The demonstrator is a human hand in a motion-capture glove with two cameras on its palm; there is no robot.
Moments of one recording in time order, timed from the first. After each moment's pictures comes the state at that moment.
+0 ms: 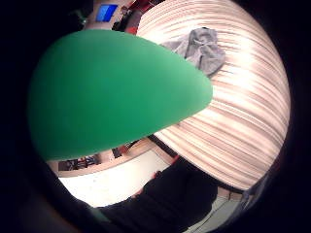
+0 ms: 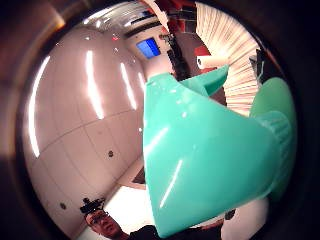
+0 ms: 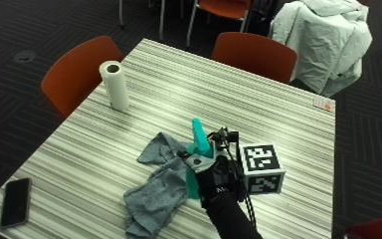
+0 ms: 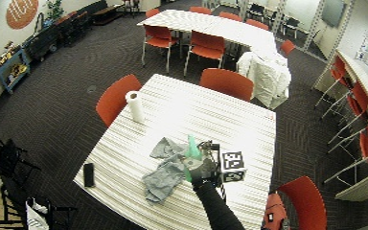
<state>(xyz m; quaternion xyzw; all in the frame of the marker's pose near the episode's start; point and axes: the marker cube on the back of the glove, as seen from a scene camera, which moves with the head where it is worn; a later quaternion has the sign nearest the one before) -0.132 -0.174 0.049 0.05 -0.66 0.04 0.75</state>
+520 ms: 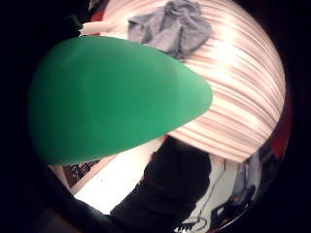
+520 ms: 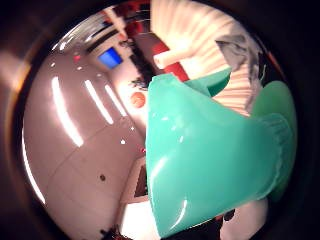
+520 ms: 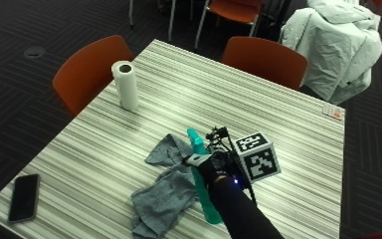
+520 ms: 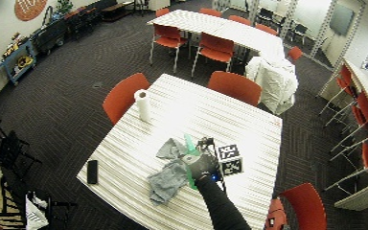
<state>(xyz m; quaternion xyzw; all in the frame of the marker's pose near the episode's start) -0.119 -0.207 0.086 -0.14 -0.57 0.15 0.80</state>
